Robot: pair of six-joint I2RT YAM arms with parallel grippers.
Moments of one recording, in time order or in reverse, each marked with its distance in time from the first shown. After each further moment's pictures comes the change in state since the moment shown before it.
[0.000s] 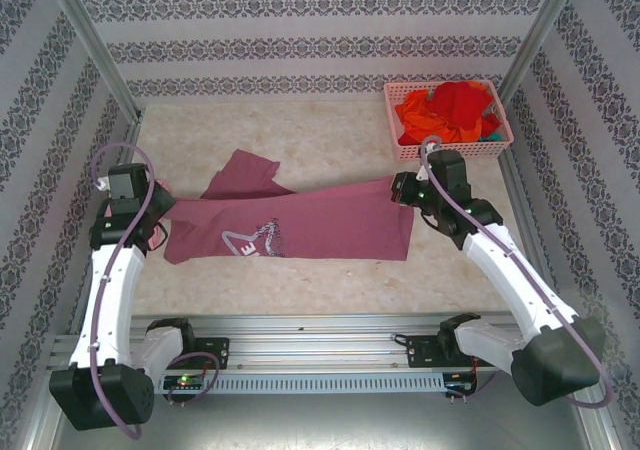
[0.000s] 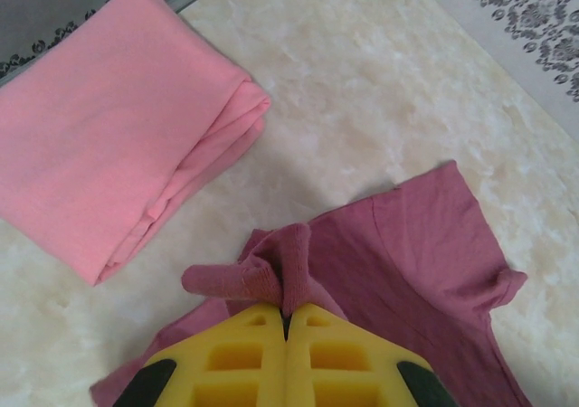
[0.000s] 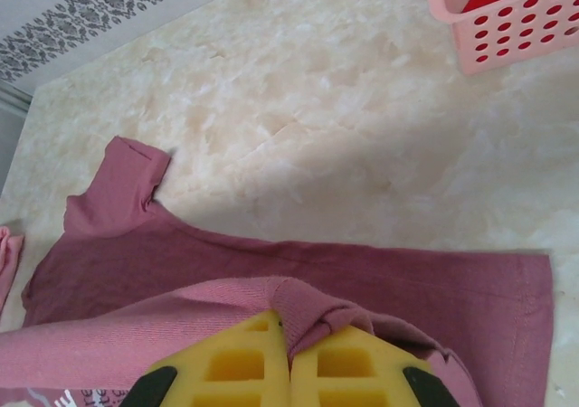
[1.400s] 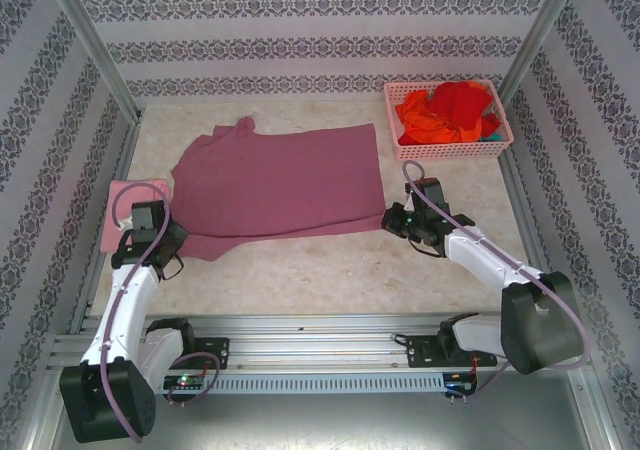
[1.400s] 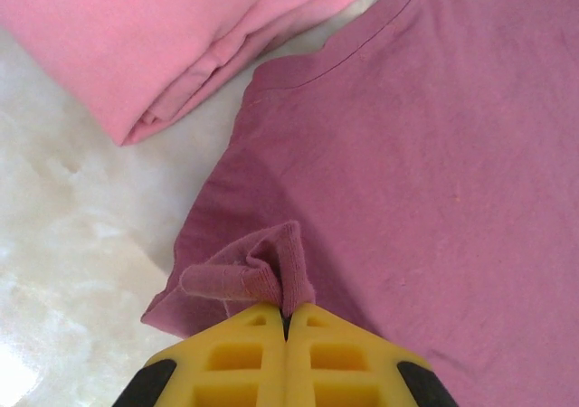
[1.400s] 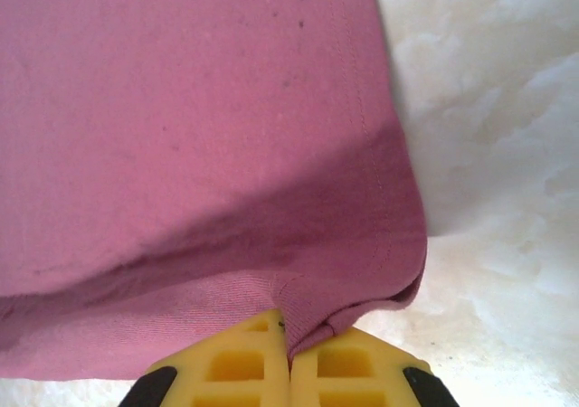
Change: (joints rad) left arm 0.000 -0.092 -0.357 0.113 0.045 -0.163; right arm -0.003 0.132 -0.262 0.142 -0.112 0.142
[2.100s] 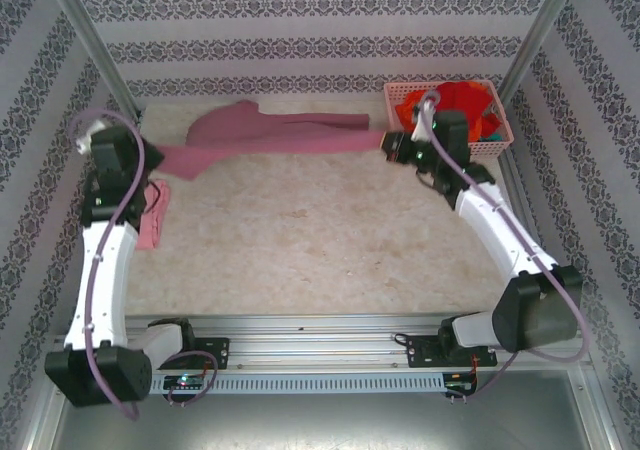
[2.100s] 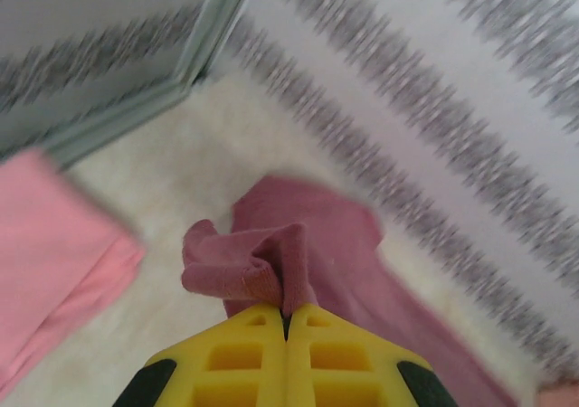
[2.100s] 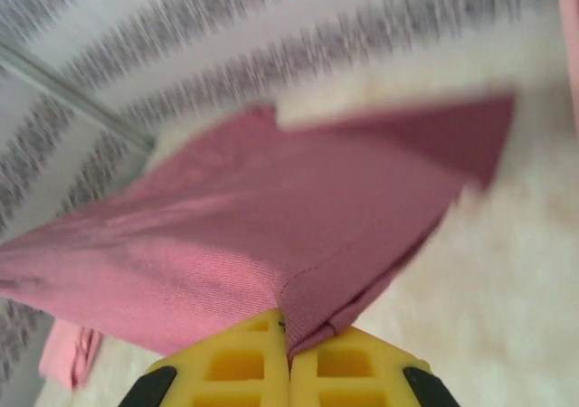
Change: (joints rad) left arm 0.000 0.157 0.526 0.055 -0.042 0.094; right arm -0.069 0.080 0.420 0.052 -0.162 -0.179
